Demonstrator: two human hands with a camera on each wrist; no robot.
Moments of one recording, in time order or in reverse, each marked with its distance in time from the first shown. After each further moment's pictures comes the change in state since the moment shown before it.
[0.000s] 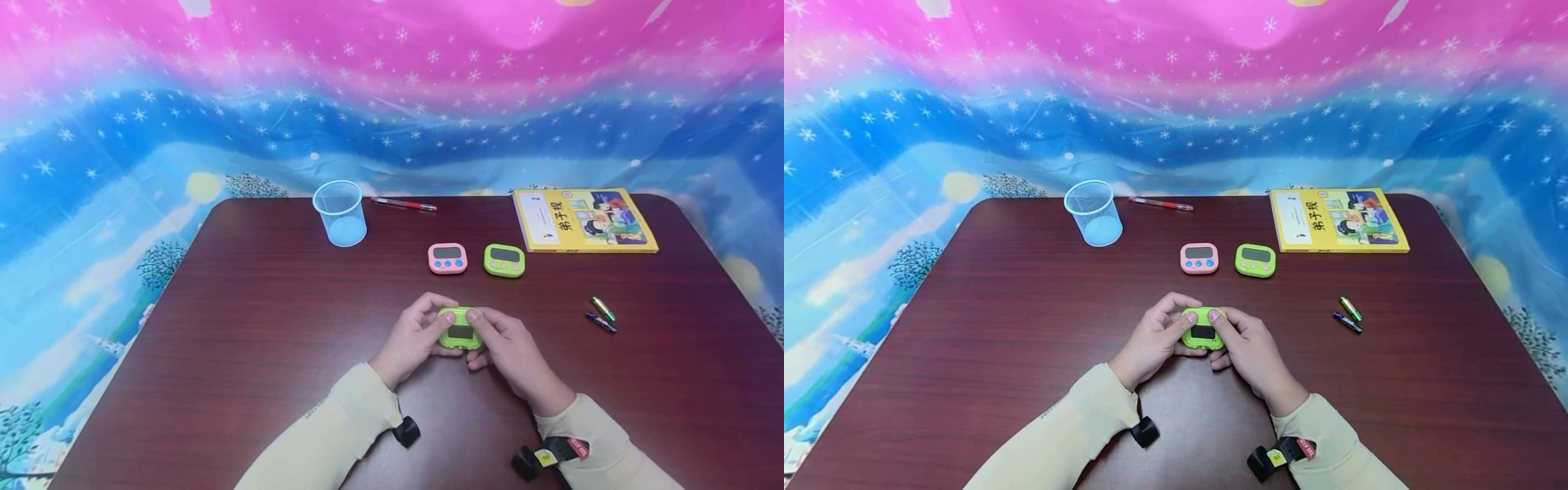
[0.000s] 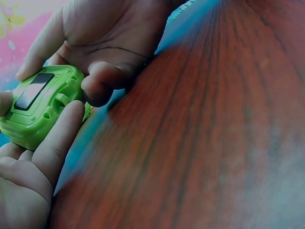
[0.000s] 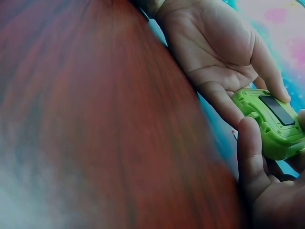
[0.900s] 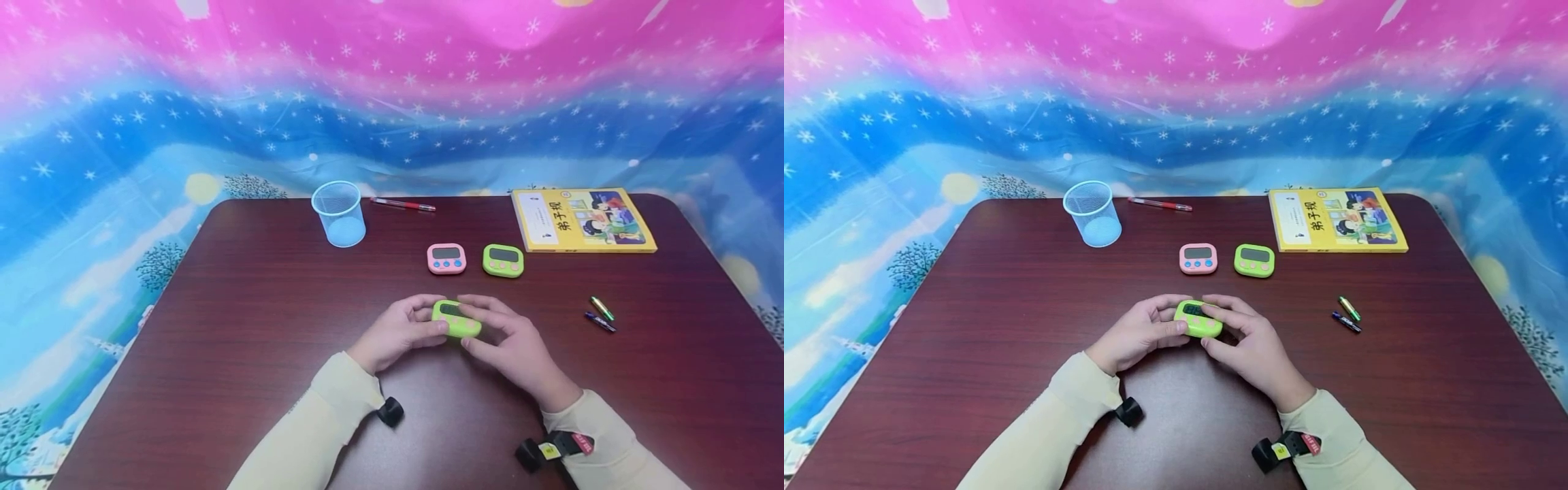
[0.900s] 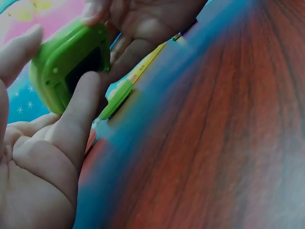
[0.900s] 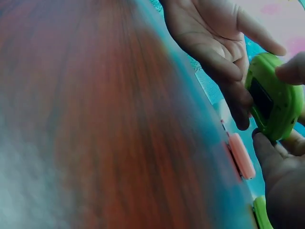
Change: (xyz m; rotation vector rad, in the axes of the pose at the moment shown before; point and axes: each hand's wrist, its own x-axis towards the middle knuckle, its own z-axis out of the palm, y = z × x) left_hand 0.001 0.024 -0.025 -0.038 -0.107 -0.203; right_hand 0.001 0.002 -0.016 -0.398 -0.027 -0.477
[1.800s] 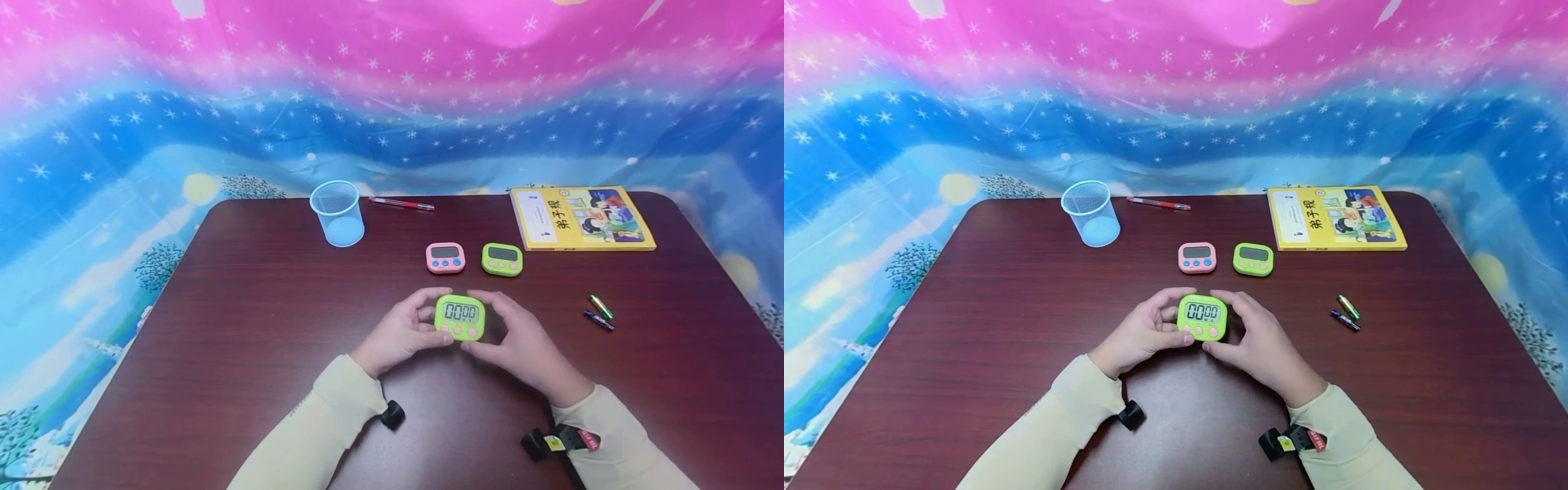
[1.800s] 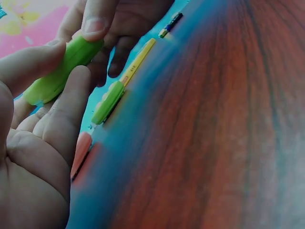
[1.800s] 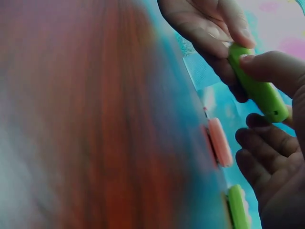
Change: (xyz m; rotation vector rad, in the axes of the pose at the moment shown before) left_hand 0.000 -0.002 0.005 0.139 -0.056 0.106; right_hand 0.005 -0.002 -0.014 -0.227 -0.067 0.080
